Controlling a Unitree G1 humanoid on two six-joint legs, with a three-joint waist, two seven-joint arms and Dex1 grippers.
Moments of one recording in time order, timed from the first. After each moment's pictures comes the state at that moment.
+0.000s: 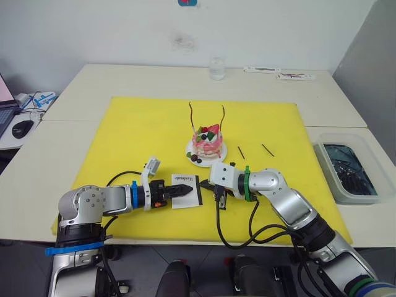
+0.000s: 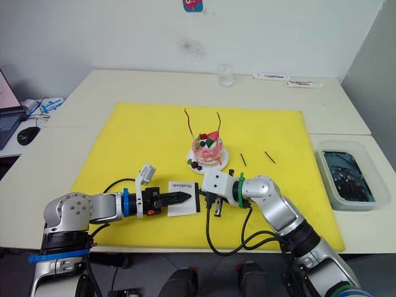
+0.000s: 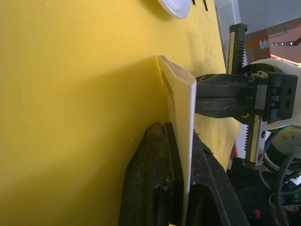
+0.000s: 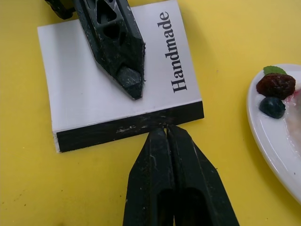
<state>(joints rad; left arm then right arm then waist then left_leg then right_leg) -0.41 0.47 0.24 0.05 -0.90 1.48 -0.62 -0.53 -0.35 0.49 -0.08 -0.09 0.38 0.87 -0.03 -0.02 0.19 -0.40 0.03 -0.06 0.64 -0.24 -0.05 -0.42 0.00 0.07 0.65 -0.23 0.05</state>
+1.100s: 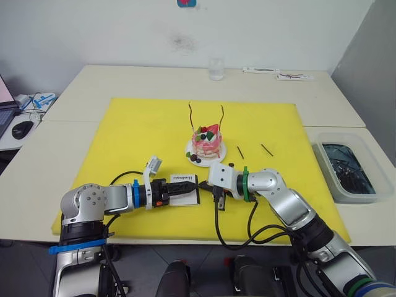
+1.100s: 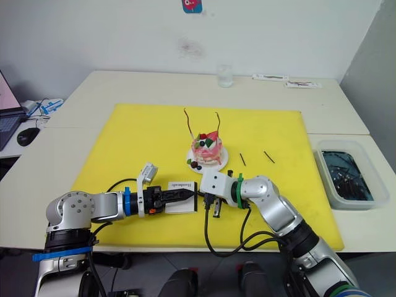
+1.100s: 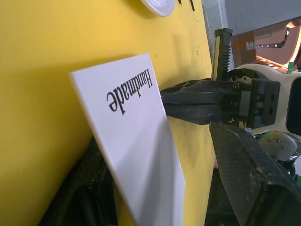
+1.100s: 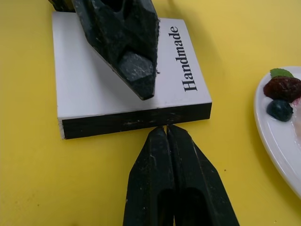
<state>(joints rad) -0.43 0.45 0.27 0.07 -0.92 1.52 -0.62 -0.53 -0.33 0.50 -0.08 -0.10 0.40 0.89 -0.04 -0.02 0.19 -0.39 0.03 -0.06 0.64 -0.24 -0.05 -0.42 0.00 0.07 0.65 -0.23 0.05</state>
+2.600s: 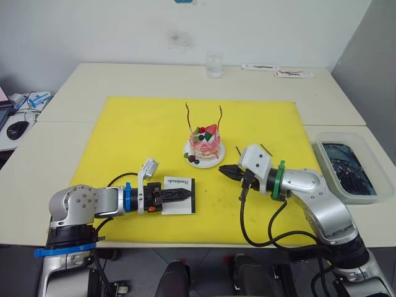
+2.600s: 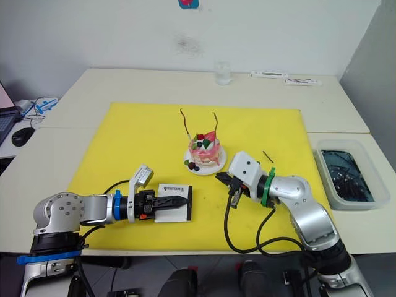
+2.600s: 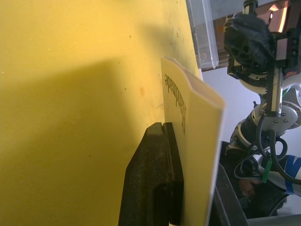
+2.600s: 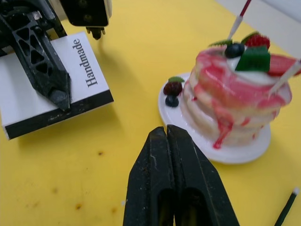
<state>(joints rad) -0.39 0.54 0.24 0.02 -0.99 1.55 -0.73 -0.36 -0.45 0.24 -0.46 0.09 0.64 0.80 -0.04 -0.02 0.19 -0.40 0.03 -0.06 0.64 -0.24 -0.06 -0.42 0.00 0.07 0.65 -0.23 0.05</state>
